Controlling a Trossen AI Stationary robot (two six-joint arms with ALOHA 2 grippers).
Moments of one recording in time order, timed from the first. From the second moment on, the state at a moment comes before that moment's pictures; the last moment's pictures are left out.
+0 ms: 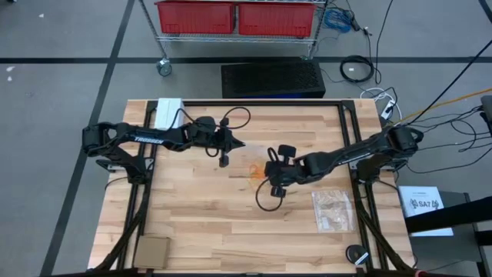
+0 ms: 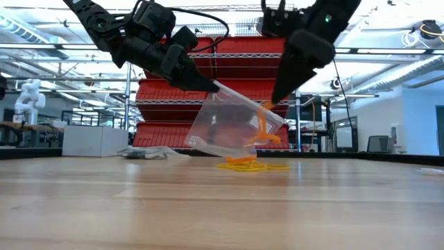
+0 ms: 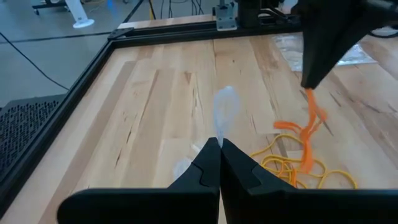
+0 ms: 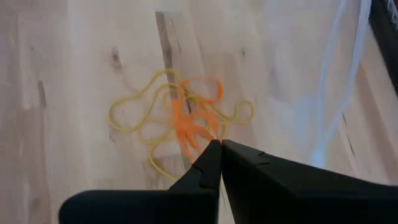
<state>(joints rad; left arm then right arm) 0.30 1.46 0.71 0.38 0.25 0.23 0.19 1.59 1.10 -0.57 0.43 0.25</state>
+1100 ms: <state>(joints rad) 0.30 1.46 0.71 0.38 0.24 0.22 0.14 1.83 1.10 -0.14 0.32 0.04</state>
